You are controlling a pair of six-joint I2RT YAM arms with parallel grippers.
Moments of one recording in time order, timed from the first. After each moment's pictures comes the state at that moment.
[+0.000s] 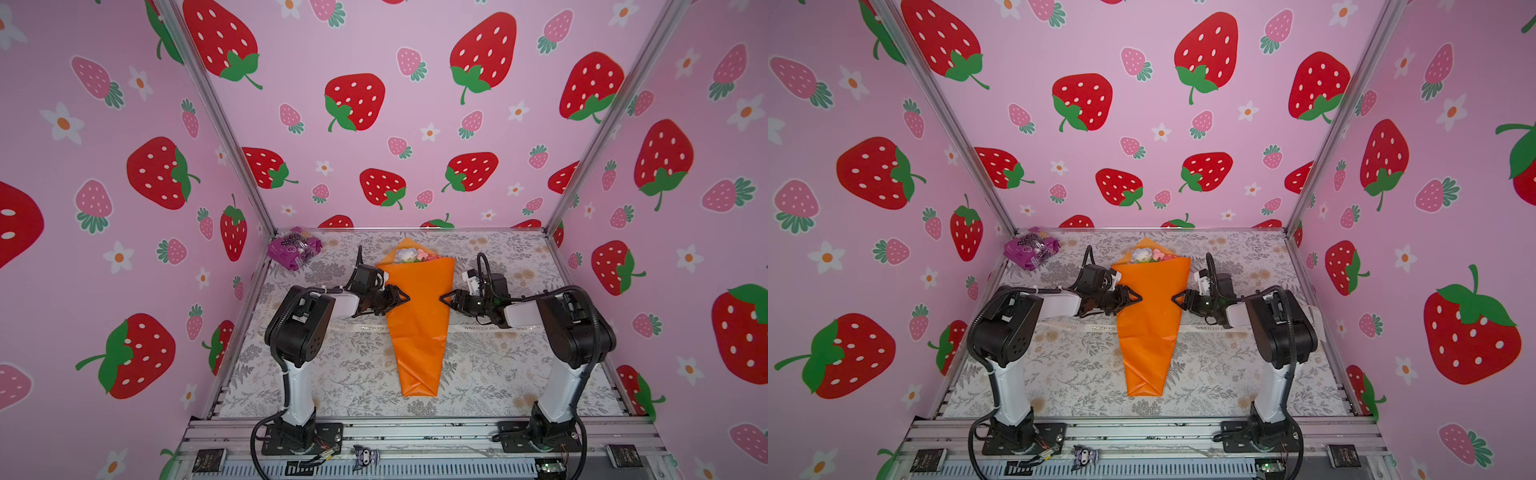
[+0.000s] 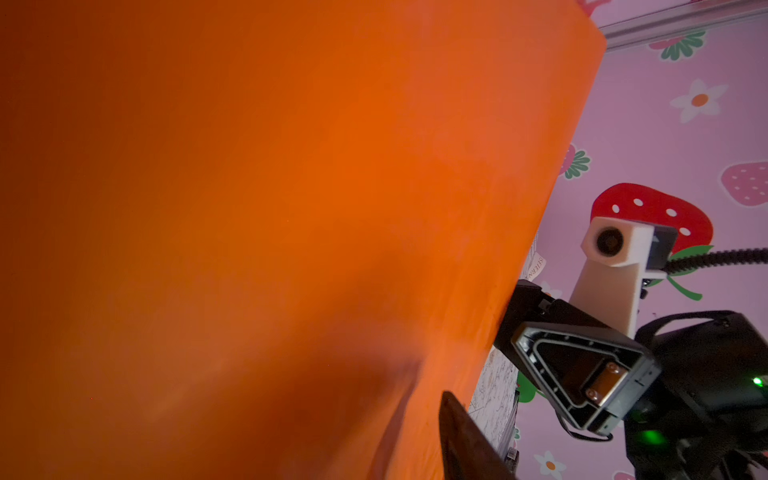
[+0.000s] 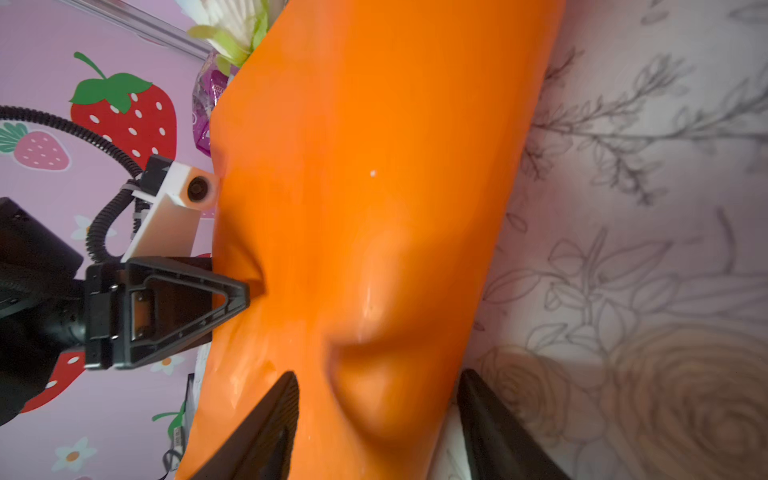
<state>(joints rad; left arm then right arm) -0.38 1.99 1.06 0.13 0.63 -0.82 0.35 1.90 0.80 0.44 -0.68 0.62</state>
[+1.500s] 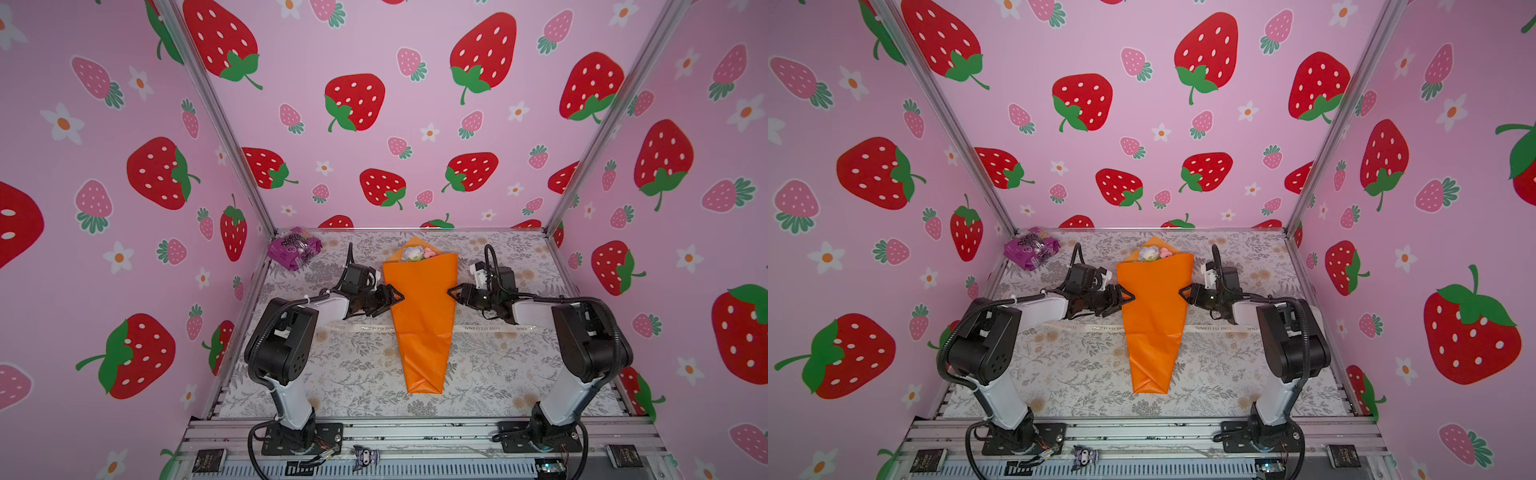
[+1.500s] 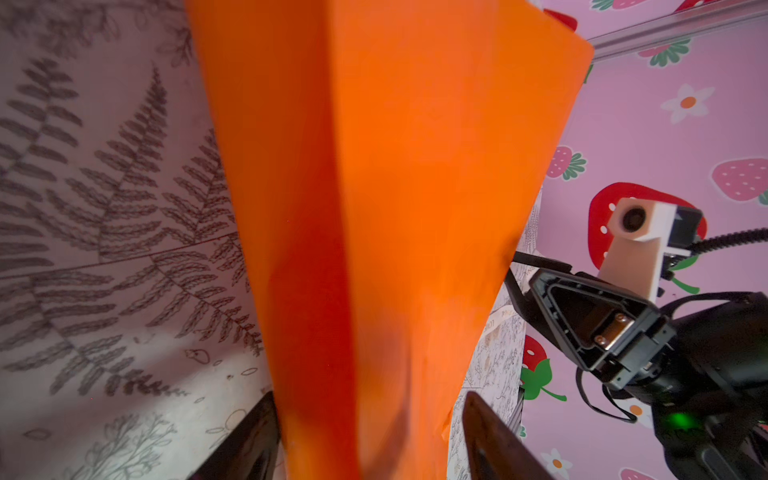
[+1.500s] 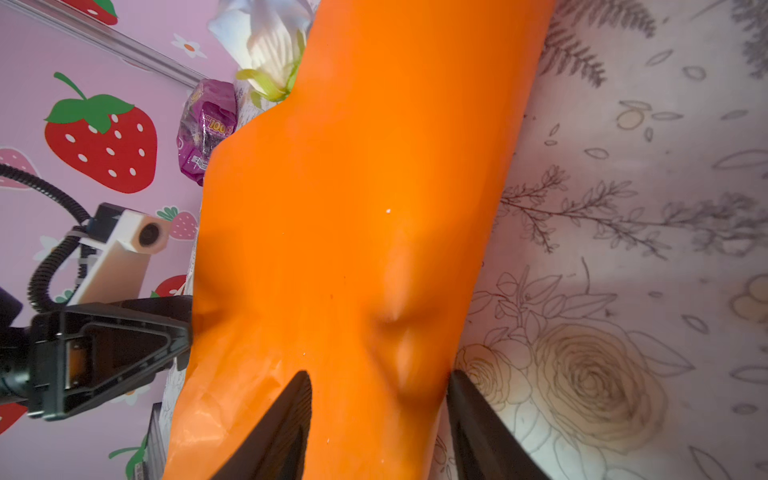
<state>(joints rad) -0.34 1.83 0.97 0.01 0.60 -0.77 0.32 1.78 0.82 0.28 -0.59 0.55</state>
